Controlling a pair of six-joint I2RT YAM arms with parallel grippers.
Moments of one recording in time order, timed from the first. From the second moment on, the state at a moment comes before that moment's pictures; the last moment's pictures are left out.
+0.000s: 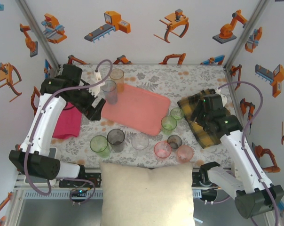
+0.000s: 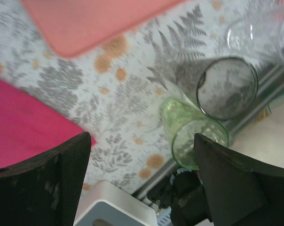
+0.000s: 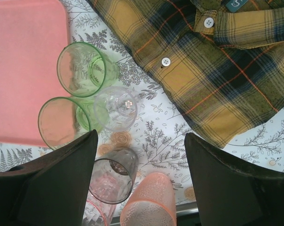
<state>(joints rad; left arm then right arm) -0.27 1.37 1.53 -1.36 0.33 0.55 0.28 0.94 0.97 -0.89 0.22 0.61</state>
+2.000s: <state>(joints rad) -0.40 1.19 1.04 -1.16 0.16 0.56 0.28 0.97 0.97 -0.85 0.20 0.61</state>
